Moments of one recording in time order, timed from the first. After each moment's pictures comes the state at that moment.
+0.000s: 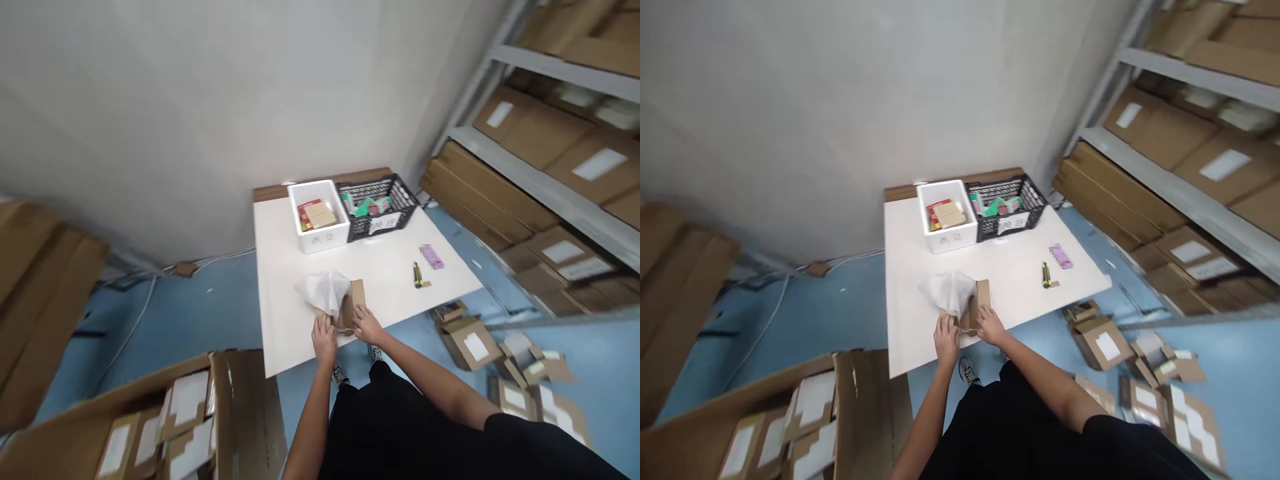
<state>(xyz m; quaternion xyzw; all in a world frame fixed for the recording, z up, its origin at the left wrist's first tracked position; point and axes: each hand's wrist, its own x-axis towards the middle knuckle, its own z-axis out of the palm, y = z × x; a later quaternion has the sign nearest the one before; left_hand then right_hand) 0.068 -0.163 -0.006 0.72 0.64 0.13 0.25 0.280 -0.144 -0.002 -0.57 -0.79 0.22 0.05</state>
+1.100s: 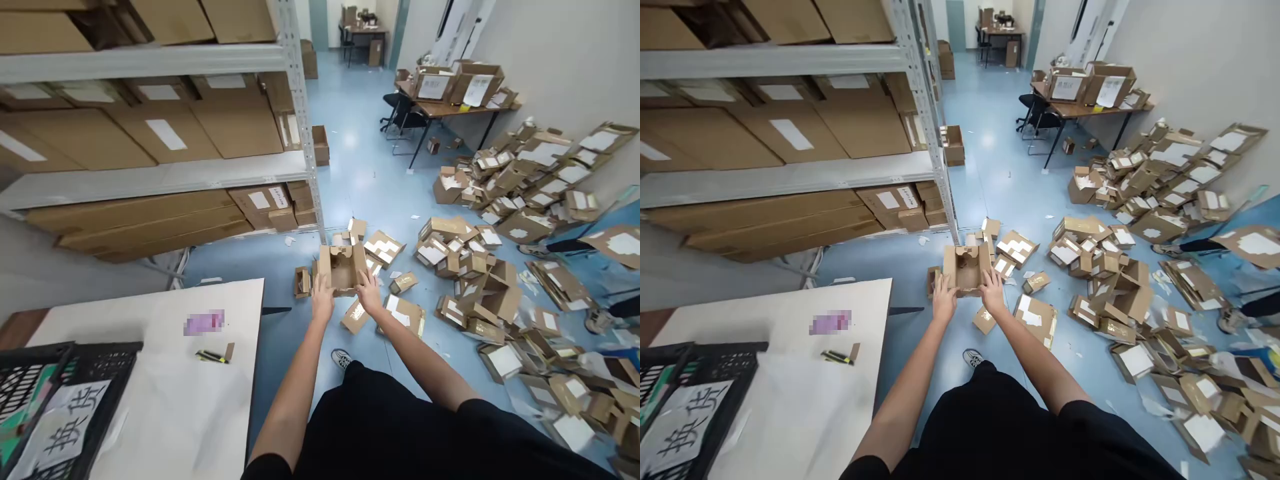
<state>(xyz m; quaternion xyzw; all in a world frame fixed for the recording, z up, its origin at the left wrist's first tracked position) 0.744 -0.333 0.070 0.97 -0.04 0.00 0.25 0.763 -0.547 0.034 -0.96 -0.13 -0.04 0.23</state>
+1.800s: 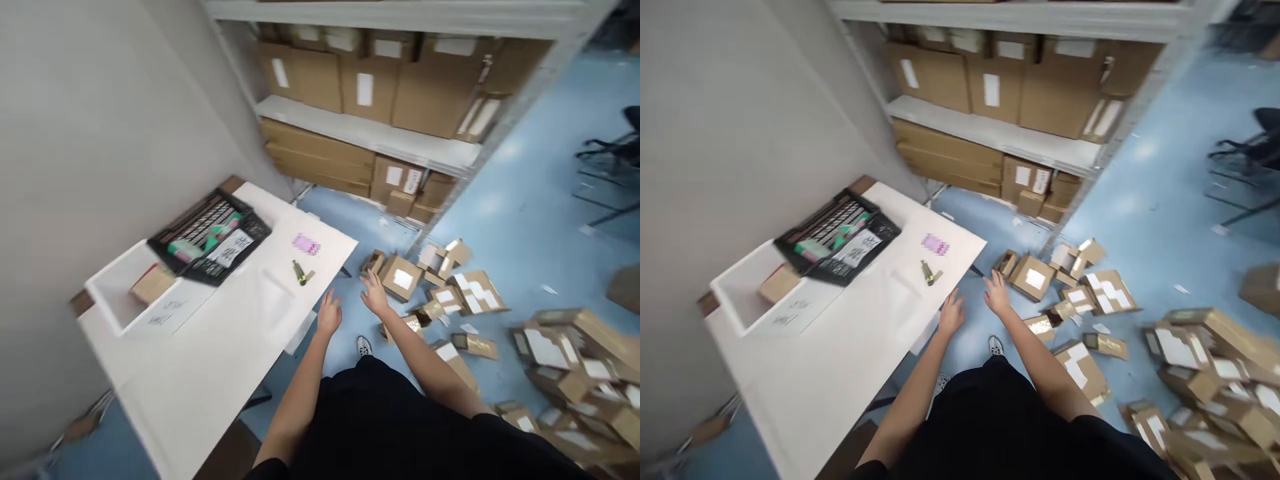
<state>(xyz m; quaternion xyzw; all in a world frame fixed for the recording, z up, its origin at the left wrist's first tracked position) 0.546 -0.204 0.021 0.93 0.29 0.03 0.21 0.736 -0.331 0.013 -0.86 -0.42 0.14 0.25</state>
